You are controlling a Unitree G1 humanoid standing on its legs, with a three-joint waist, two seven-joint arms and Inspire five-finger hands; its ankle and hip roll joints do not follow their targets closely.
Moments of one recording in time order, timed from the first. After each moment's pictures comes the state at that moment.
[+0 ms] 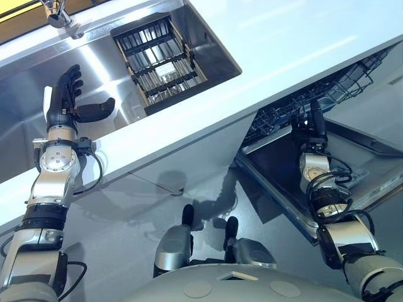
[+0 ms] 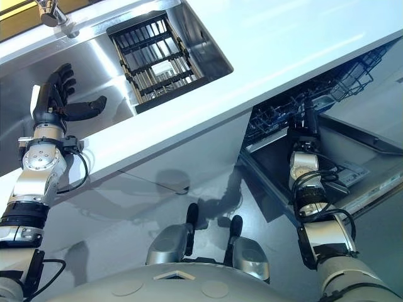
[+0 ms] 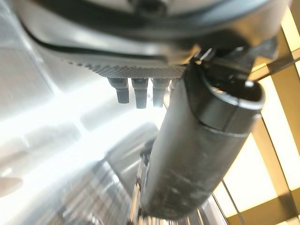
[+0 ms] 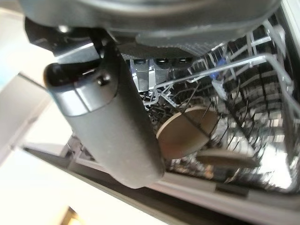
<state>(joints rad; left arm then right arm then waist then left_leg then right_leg) -0.29 0.71 0.04 0.35 -0.32 -0.09 0.21 -0.50 -0.39 0.10 0.74 1.80 -0.35 -0.10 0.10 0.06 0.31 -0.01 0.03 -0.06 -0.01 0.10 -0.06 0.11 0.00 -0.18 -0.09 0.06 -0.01</state>
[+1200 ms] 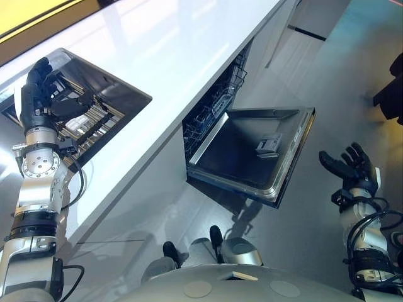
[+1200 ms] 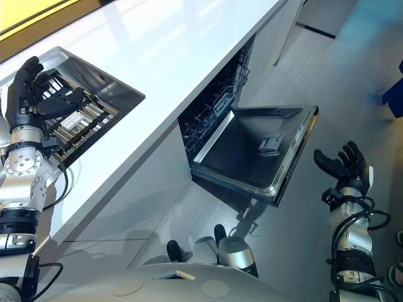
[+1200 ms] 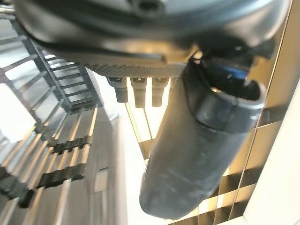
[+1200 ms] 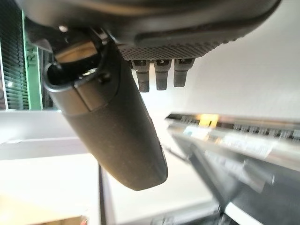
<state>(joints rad) -0.21 0.71 0.16 0.30 -0.45 -0.13 0.22 0.03 -0.50 -0.25 0.55 0.60 -0.12 -0.19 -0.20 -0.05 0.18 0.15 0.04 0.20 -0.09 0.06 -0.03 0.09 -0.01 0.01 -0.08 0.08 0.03</state>
